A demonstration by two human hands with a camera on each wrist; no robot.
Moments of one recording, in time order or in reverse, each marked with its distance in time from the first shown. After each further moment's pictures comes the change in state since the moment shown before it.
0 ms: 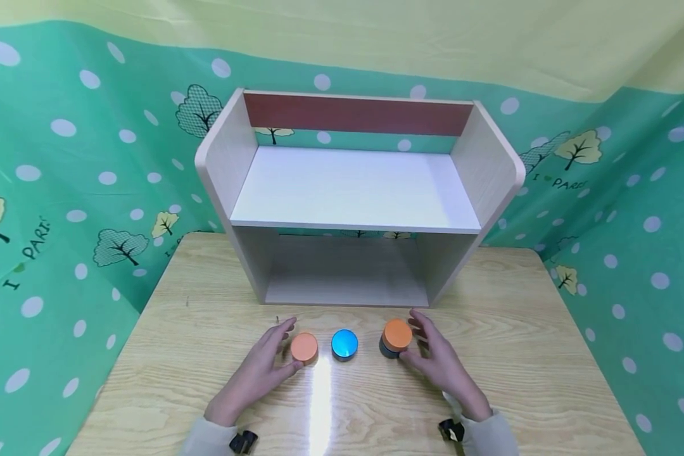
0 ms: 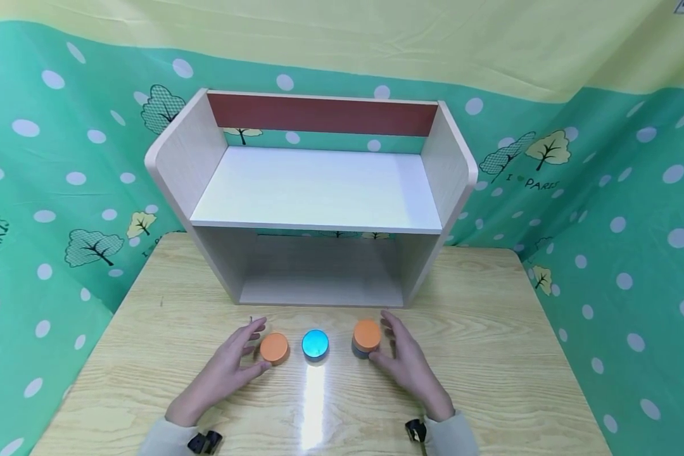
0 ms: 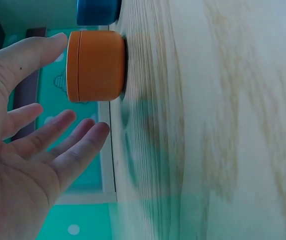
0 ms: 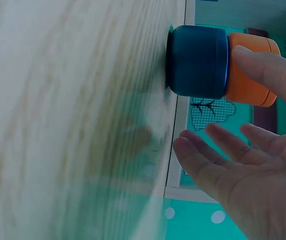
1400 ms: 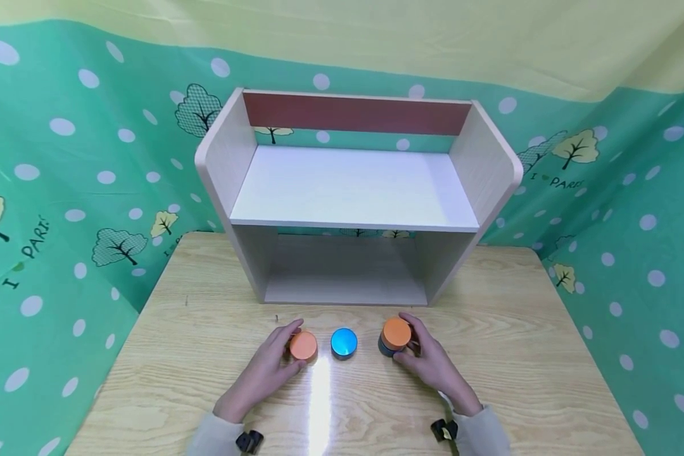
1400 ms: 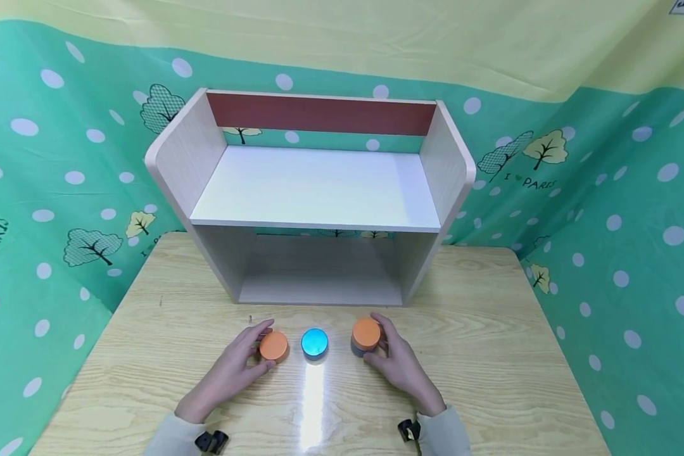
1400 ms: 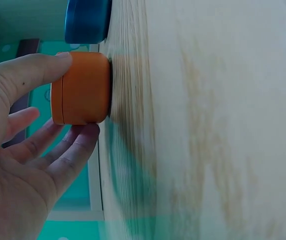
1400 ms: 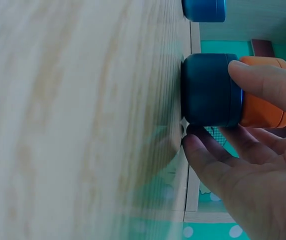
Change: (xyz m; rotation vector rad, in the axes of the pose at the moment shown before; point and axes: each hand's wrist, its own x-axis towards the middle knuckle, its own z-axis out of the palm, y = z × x) left_hand 0.004 0.001 0.012 0.039 0.003 -0.015; right_hand 0.003 0.000 0.014 0.122 -0.060 0.069
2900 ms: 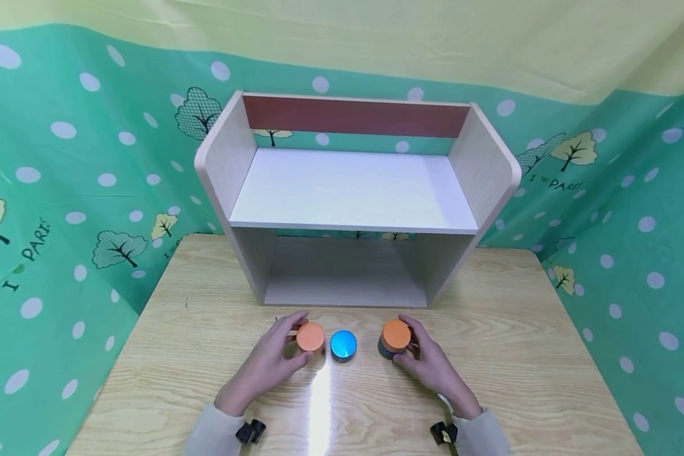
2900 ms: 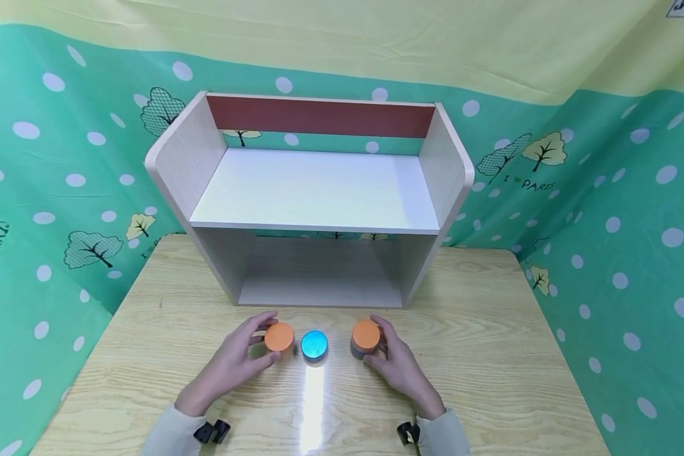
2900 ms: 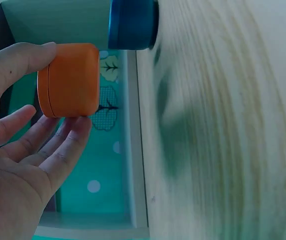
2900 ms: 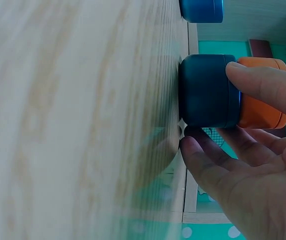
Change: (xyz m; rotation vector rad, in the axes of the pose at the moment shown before) left_hand 0.017 0.025 -0.013 -0.092 0.016 0.090; right_hand -0.001 0.003 0.001 -0.014 0.005 -0.010
